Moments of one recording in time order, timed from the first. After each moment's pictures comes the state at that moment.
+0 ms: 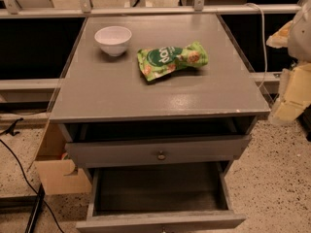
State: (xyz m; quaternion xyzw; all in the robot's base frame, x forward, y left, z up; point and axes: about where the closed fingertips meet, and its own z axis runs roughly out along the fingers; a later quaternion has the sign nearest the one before) arm 0.438 -0.216 0.977 -0.60 0.78 -0.04 0.16
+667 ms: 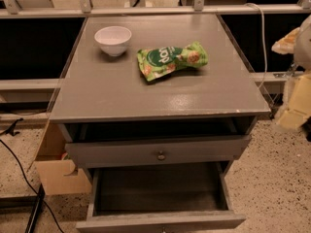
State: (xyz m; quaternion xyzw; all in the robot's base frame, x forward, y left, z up) arm 0.429 -0.219 0.971 -0.59 0.79 -0.03 0.17
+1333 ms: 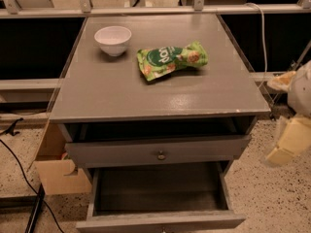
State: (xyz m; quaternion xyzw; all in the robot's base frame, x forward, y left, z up) arm 0.402 -0.220 0.910 -0.56 0.80 0.02 0.19
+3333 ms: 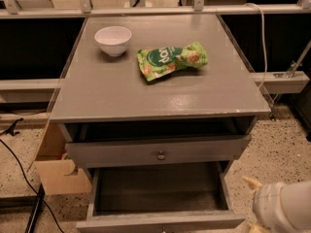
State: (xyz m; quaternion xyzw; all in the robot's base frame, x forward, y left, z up) arm 0.312 -0.203 0.674 -0.52 0.81 0.15 0.22
